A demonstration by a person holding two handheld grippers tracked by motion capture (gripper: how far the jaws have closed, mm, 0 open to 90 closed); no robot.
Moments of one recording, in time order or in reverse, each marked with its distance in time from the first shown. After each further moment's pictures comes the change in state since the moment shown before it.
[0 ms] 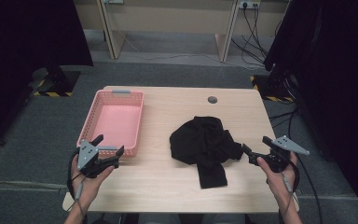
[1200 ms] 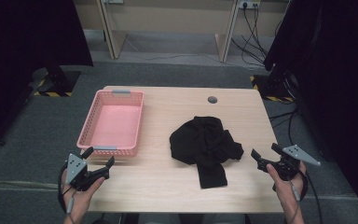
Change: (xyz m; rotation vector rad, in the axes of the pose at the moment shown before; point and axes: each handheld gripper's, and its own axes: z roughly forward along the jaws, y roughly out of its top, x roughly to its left) left arm 0.007 -0.045 -0.026 -0.004 0.026 -0.074; right arm -0.023 -0.029 -0.020 -0.034 -0.047 0.059
